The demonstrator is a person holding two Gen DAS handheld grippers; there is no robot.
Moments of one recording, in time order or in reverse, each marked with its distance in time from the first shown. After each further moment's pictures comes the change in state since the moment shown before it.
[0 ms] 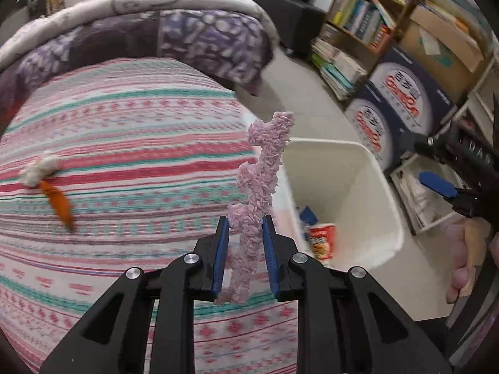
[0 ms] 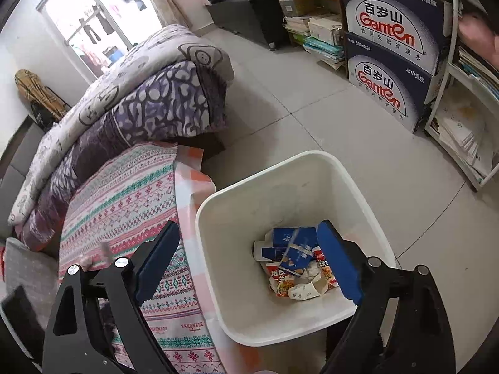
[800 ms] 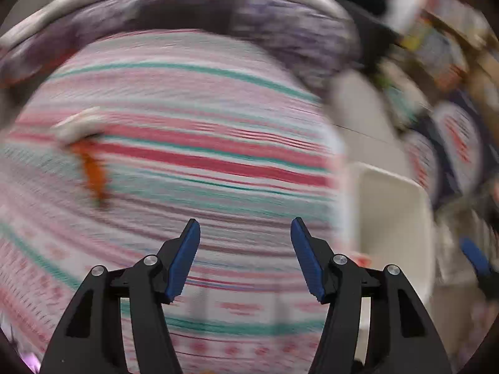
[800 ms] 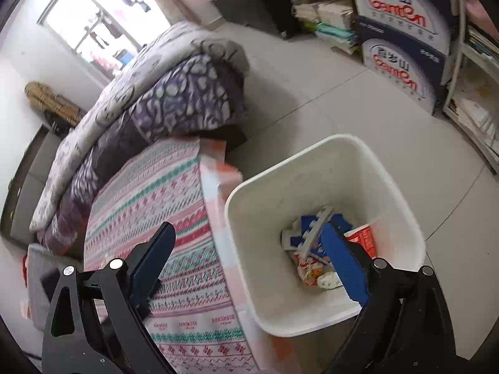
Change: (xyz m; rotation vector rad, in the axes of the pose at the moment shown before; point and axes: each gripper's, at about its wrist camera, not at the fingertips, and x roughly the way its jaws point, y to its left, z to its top) left arm 0.013 0.066 0.013 -0.309 0.015 0.253; right arm 0.009 0.023 -0.014 0.019 0.072 0.104
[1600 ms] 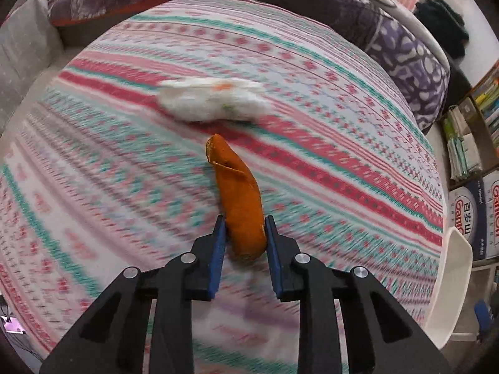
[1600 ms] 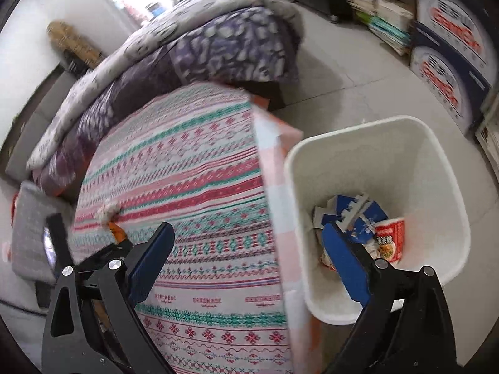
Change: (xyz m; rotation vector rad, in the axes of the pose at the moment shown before) left arm 0.023 0.151 0.012 -0.214 0.048 0.097; right arm 0.044 0.086 -0.046 -0.264 0.115 0.004
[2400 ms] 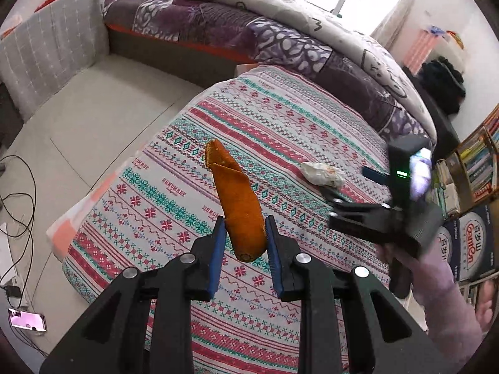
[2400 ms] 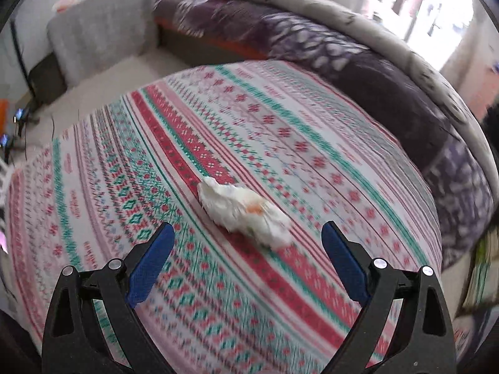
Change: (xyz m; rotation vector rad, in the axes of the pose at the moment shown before) left arm -0.154 0.162 -0.007 -0.124 -0.163 -0.055; right arm 0.145 0.302 -0.017 -1.069 0.031 0.109
